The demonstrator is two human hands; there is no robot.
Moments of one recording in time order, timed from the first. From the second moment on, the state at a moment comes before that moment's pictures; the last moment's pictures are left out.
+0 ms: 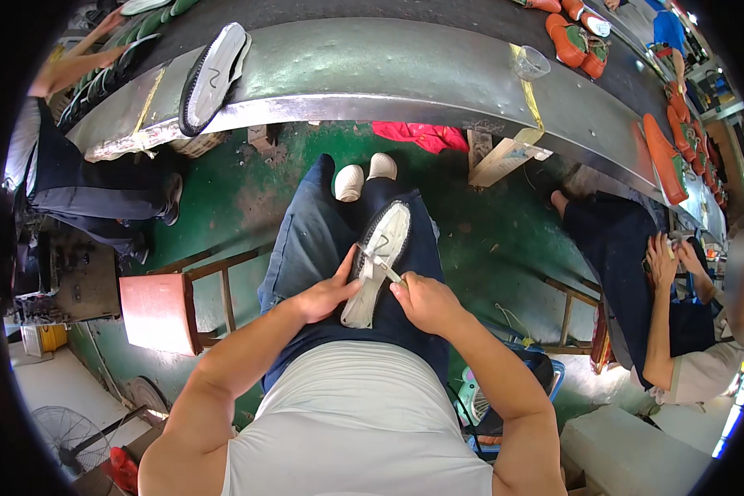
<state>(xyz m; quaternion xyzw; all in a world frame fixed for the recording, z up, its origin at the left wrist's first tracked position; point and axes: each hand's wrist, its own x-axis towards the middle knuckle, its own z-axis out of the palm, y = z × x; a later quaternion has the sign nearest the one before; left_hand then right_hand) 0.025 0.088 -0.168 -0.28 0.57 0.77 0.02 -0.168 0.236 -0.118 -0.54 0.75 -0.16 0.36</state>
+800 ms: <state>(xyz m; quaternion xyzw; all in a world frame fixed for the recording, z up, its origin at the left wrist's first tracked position) -0.051 -0.098 0.045 -0.25 0.49 0.82 -0.19 -0.190 0.268 -0.180 -0.21 0.64 -0.44 0.59</state>
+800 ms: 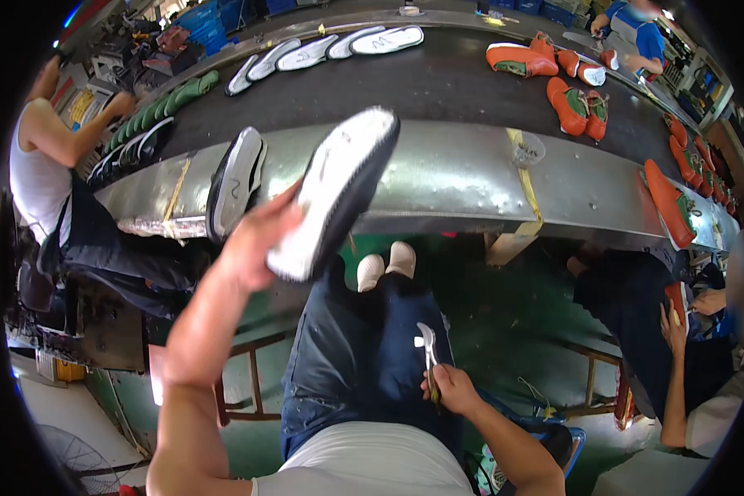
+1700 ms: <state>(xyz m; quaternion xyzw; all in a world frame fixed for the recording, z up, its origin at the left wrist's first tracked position) -0.009 -0.376 0.051 -0.56 0.69 0.46 -0.10 -0.197 0.253 -0.173 -0.12 0.59 -0.47 0.65</state>
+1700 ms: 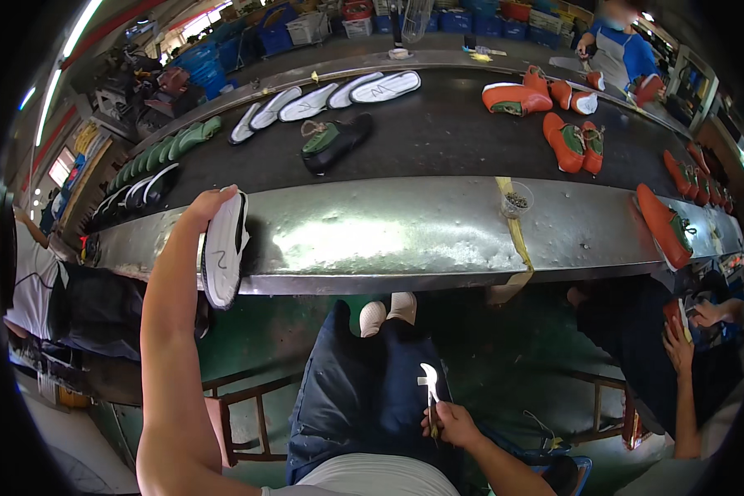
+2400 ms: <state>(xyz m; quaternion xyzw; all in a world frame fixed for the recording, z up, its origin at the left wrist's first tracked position) 0.005 -0.001 -0.092 -0.09 0.67 0.74 -0.03 -0.147 0.192 -0.087 -0.46 0.75 -0.39 0.27</state>
